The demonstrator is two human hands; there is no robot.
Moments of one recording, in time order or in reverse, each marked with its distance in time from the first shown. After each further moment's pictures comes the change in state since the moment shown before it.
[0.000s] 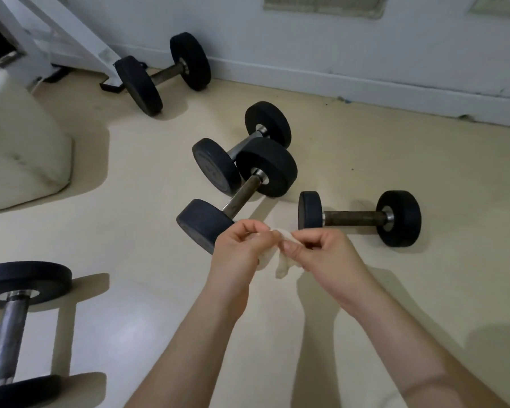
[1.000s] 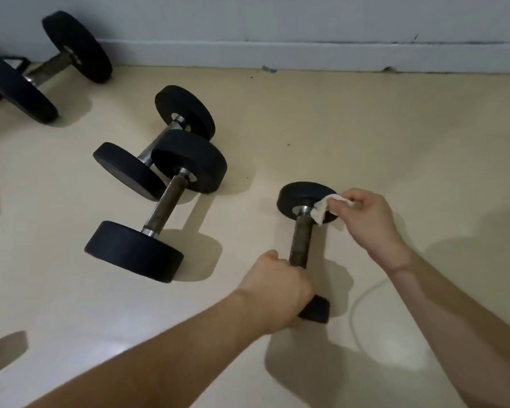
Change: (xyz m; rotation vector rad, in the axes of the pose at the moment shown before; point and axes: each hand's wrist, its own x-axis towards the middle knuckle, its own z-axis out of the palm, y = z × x) left_hand 0.024 -0.059 0.108 1.917 -0.967 0.924; right_hand 0.035 0.095 -0.143 -0.156 0.656 0.141
